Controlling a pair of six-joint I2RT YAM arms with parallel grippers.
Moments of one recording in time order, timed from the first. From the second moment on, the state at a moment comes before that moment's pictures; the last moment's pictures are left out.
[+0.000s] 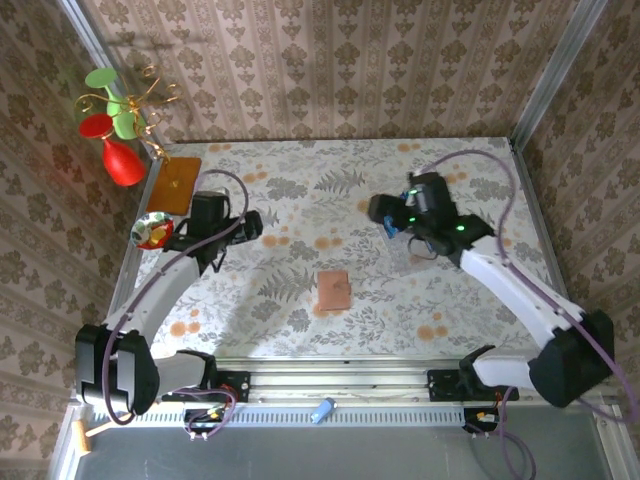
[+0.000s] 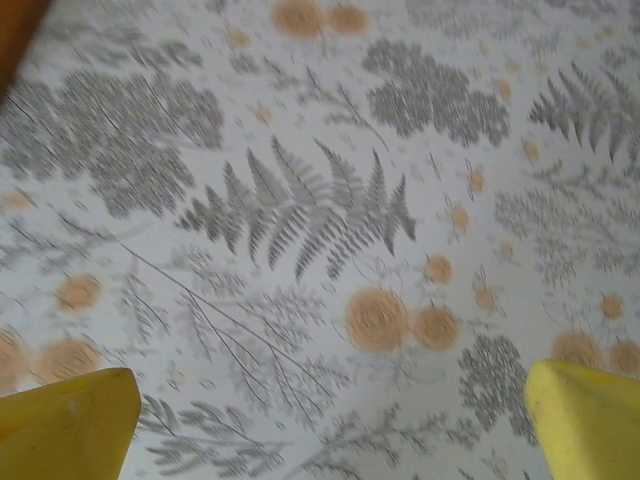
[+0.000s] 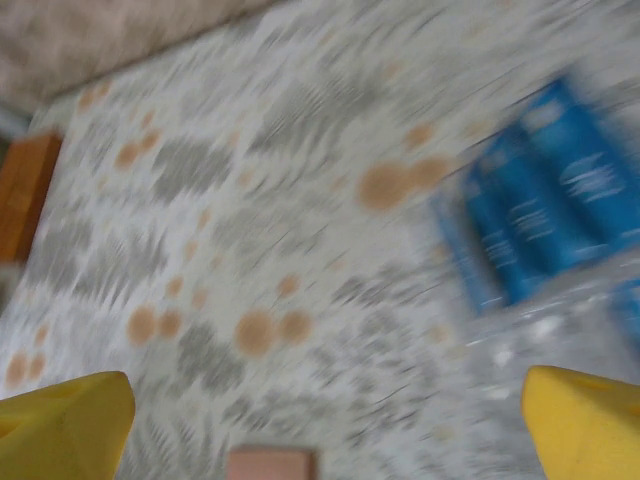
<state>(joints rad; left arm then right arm) -0.25 1.22 0.87 -0.39 -0.05 -0.36 0.37 1.24 1.08 -0.50 0.07 0.58</state>
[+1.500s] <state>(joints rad) -0.05 1.55 0.38 0.76 -0.11 0.10 0.00 1.43 0.36 0.71 0.29 0.17</state>
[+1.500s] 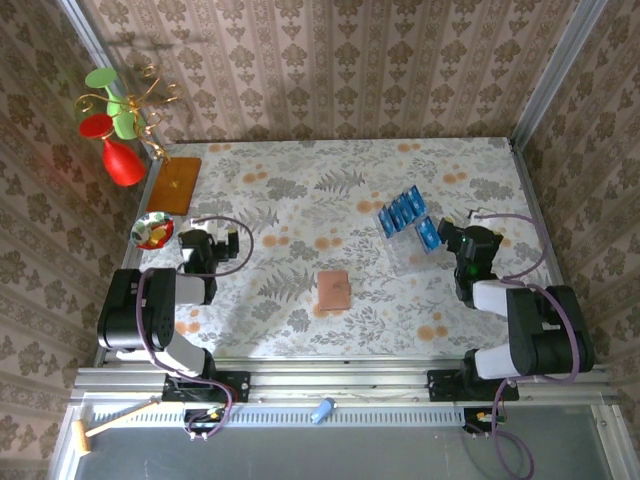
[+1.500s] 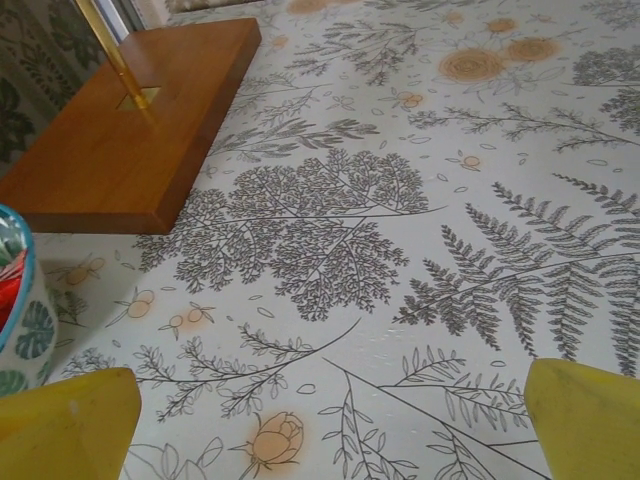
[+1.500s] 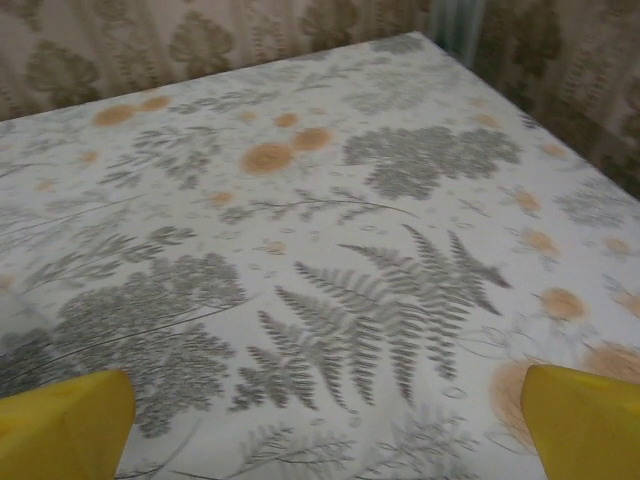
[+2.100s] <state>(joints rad) -0.03 1.56 0.38 0.79 -0.05 0.10 0.03 1.53 0.39 0.78 0.22 0.08</state>
